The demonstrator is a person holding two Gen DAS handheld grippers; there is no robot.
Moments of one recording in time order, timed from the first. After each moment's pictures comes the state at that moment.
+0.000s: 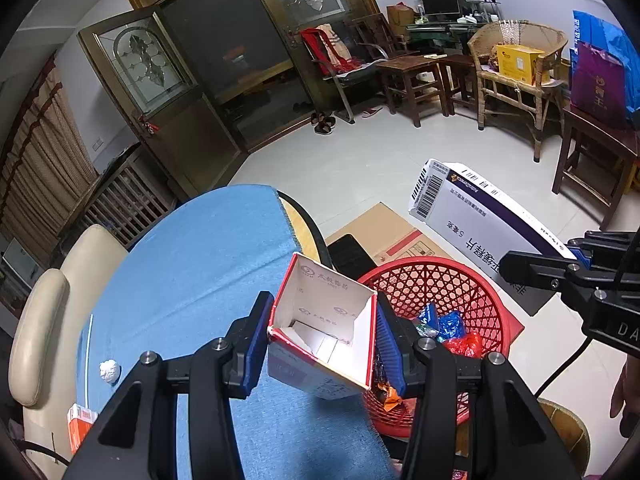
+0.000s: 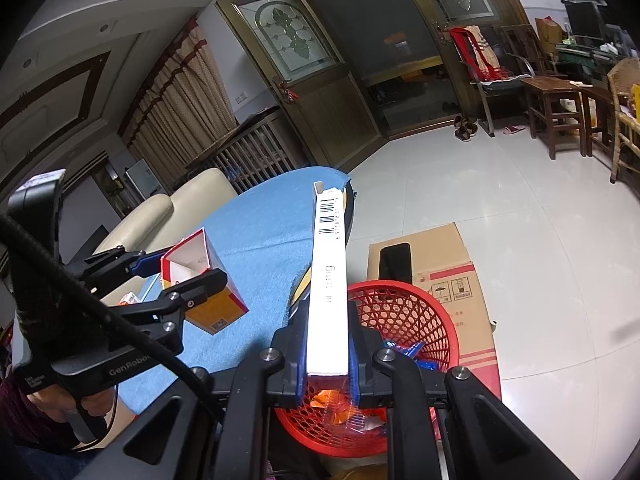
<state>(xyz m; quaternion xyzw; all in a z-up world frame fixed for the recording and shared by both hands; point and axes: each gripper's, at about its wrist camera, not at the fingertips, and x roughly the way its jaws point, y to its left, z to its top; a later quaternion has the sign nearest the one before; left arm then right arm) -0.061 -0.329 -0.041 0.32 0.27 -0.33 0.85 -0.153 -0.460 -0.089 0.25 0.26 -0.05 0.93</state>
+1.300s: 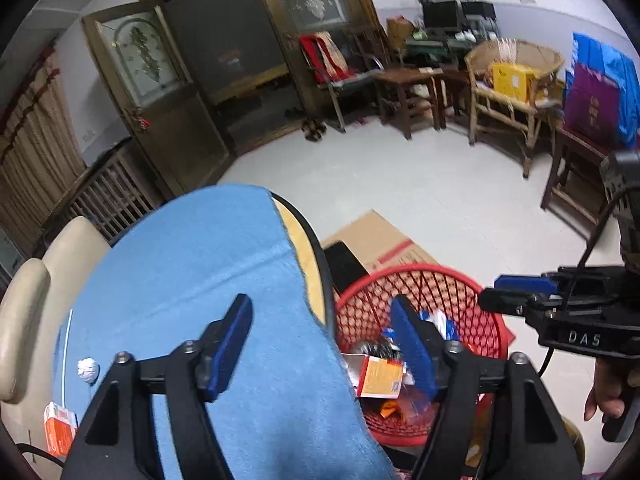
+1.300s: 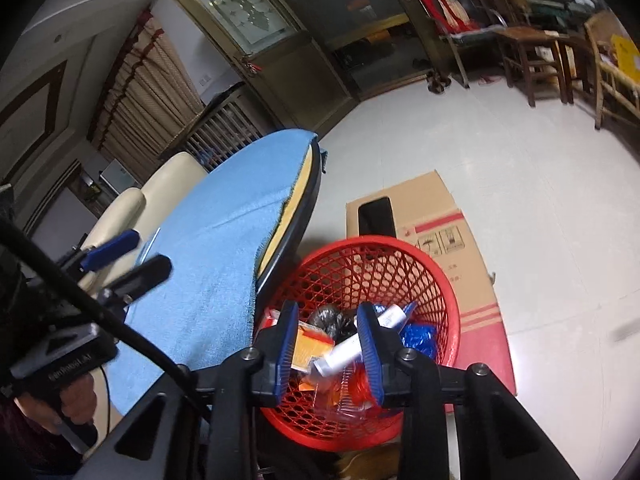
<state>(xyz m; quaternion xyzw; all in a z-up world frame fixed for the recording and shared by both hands) -0.041 -0.309 -0.042 0.27 0.27 -0.36 0.85 -0.127 -0.470 -0.132 0.30 0.32 -0.08 0.90</state>
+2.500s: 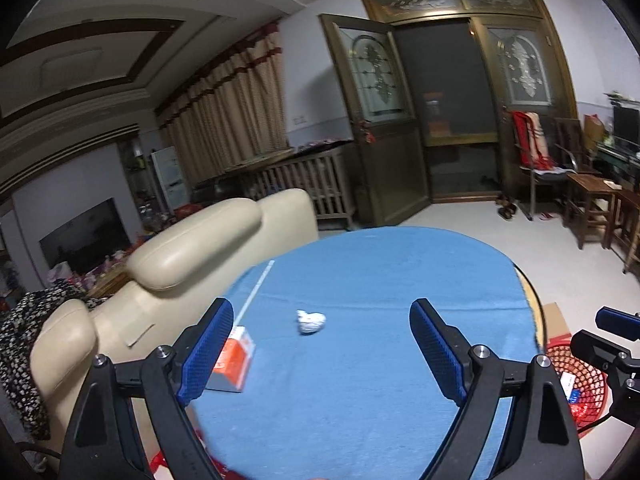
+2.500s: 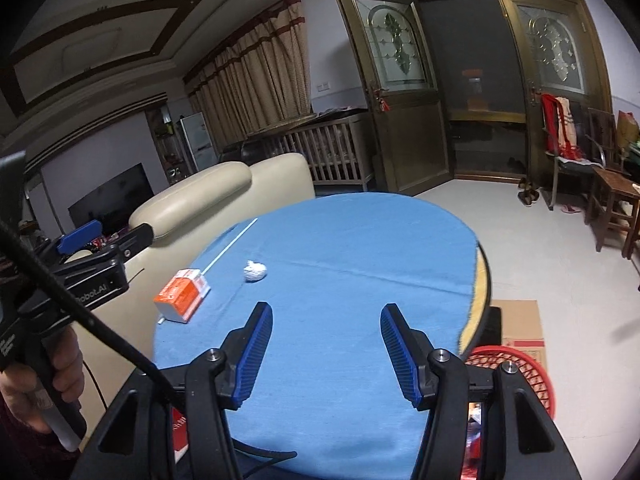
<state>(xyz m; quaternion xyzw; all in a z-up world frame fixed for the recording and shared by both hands) -0.015 -0.044 0.071 0.12 0.18 -0.04 0.97 -0.073 -0.234 0.036 0.11 0.26 0.03 0.96</state>
